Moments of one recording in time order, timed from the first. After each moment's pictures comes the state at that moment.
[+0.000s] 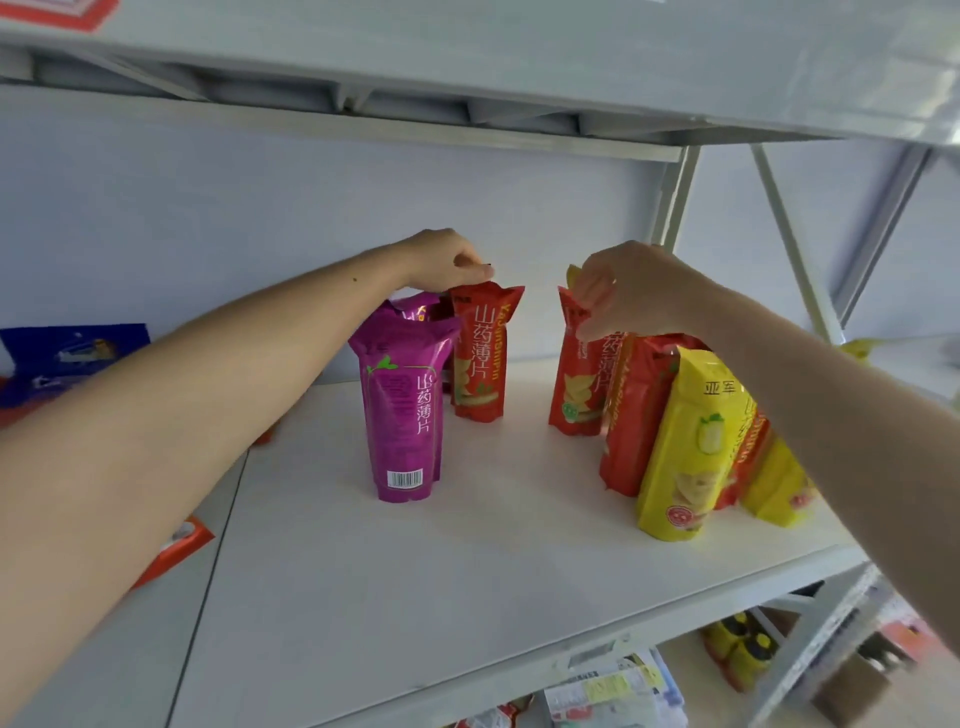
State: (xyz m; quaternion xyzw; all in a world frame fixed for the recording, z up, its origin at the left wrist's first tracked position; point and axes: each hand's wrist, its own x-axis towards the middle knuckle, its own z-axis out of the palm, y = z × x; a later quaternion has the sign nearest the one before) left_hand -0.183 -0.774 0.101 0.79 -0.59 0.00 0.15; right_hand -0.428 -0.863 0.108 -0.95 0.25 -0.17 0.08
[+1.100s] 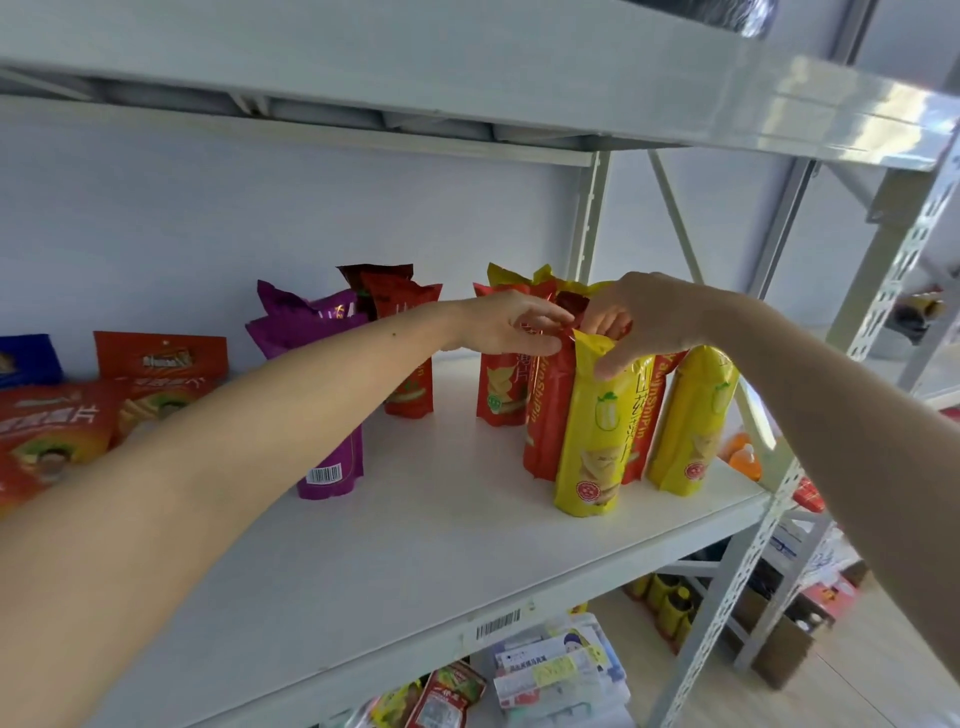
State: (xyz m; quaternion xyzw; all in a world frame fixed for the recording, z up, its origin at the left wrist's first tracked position) left_hand -0.324 -0.838 0.057 0.63 -0.70 -0.24 0.24; right_hand -0.530 -0.901 0.107 -0.97 0.25 -0.04 0.02
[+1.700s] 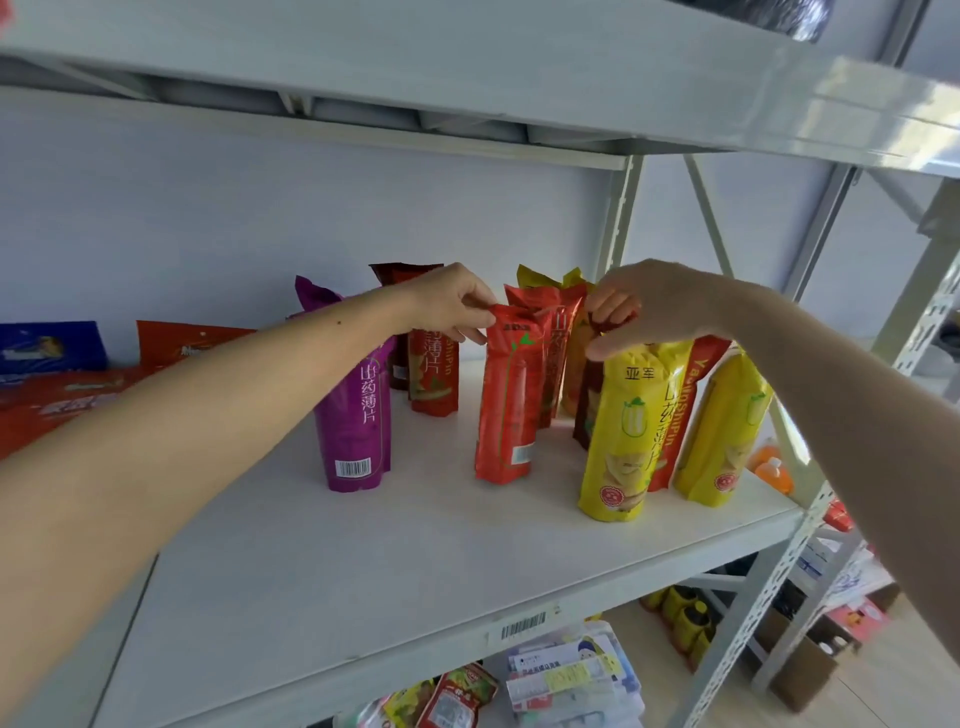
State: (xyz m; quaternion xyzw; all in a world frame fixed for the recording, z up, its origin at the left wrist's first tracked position) left_hand -0.266 -0.780 0.072 0.70 -0.63 -0.17 0.29; right_hand -0.508 -0.892 0.115 -0.96 0.25 -0.06 0.07
